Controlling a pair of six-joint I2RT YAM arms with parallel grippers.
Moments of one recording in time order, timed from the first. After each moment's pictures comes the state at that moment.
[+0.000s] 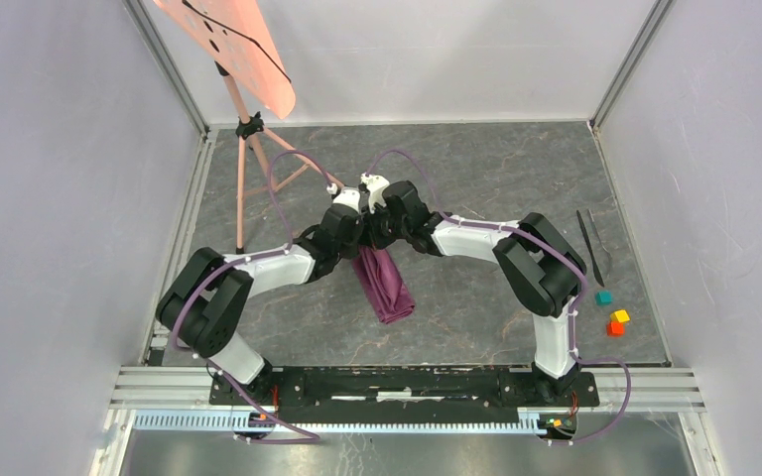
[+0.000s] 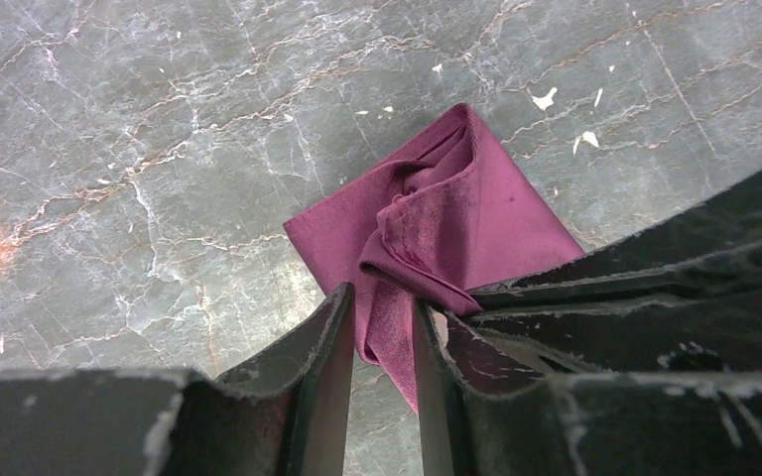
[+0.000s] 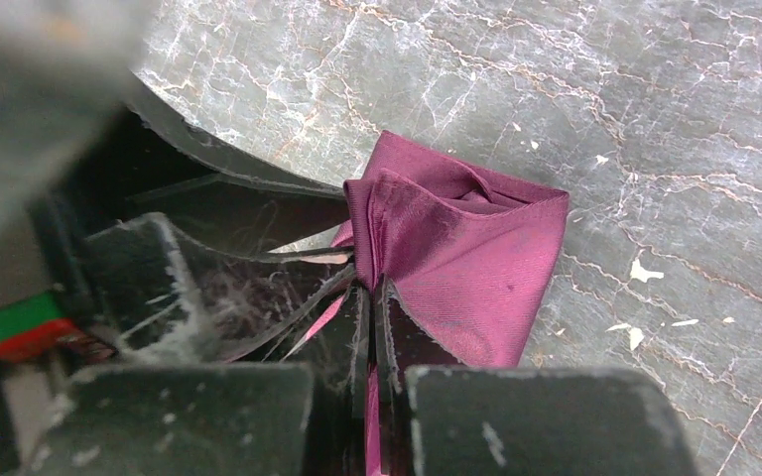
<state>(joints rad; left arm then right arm) -0.60 1.58 0.76 0.10 -0.30 -0.29 0.76 1.98 1.23 0.14 -0.25 0.24</state>
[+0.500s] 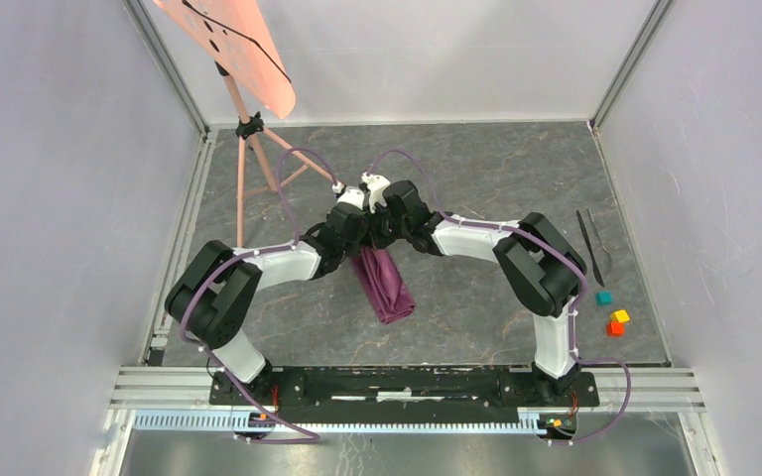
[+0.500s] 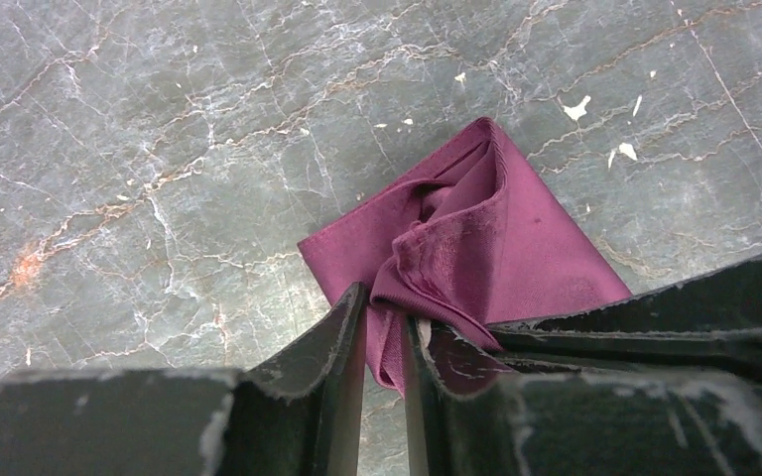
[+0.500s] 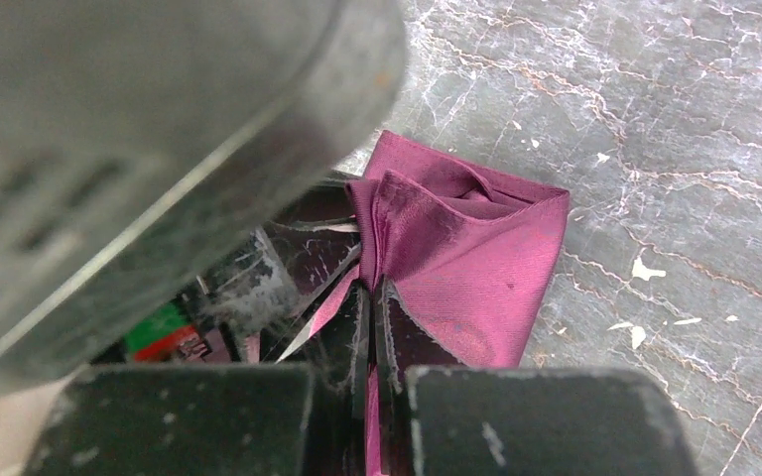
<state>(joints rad) -0.61 1.64 0.80 0.10 -0.36 -0.25 0.76 1.98 1.23 0.14 -0.26 0.26</state>
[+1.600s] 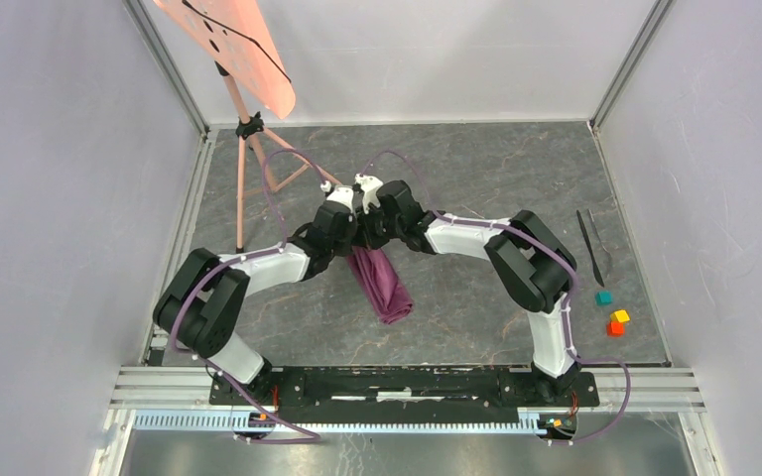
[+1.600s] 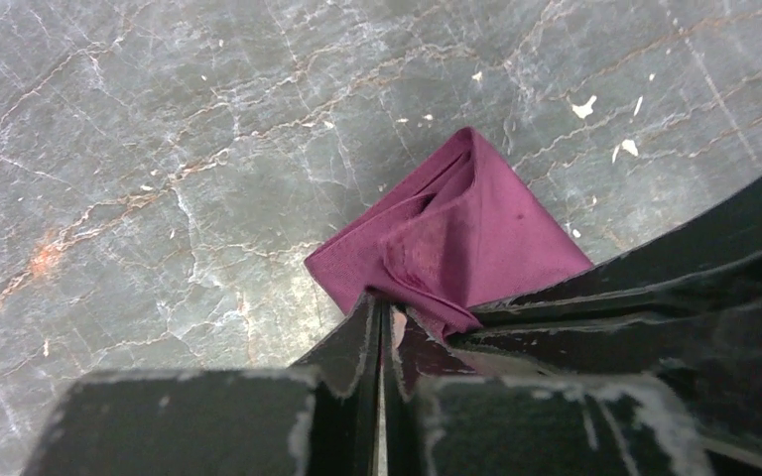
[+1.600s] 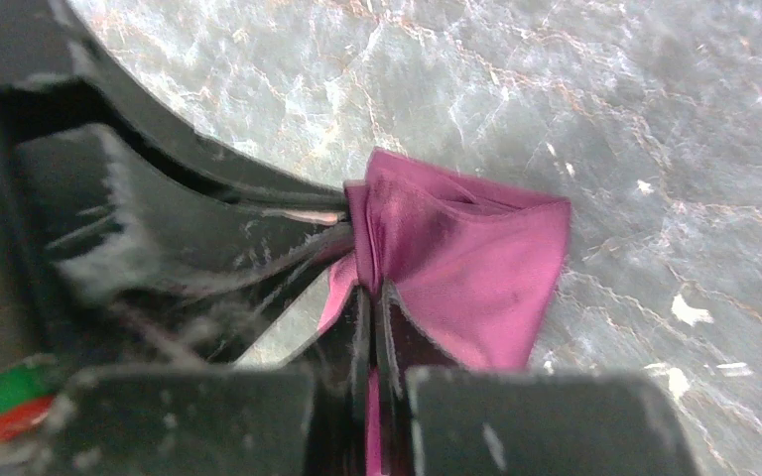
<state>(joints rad) -0.57 1.59 0.76 0.10 -0.30 -0.24 0.77 2.01 1.28 0.13 -0.28 0.26</state>
